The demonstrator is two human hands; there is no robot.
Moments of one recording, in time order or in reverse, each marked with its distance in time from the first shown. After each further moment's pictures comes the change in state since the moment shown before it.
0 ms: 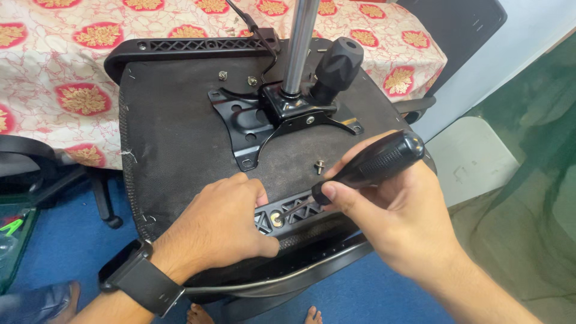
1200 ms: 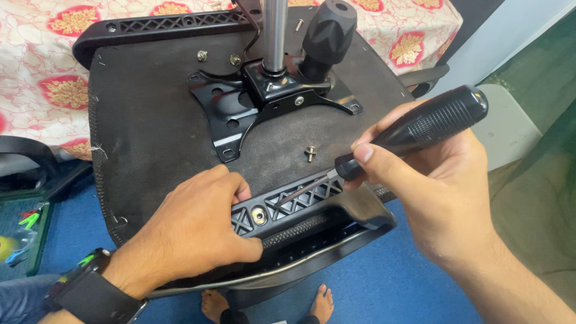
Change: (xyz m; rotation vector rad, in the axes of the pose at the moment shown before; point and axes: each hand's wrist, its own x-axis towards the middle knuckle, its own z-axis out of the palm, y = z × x) left_hand 0.008 -0.011 0.013 0.063 -0.045 -0.044; right_hand 0.006 0.014 -0.036 0.127 0.140 -0.026
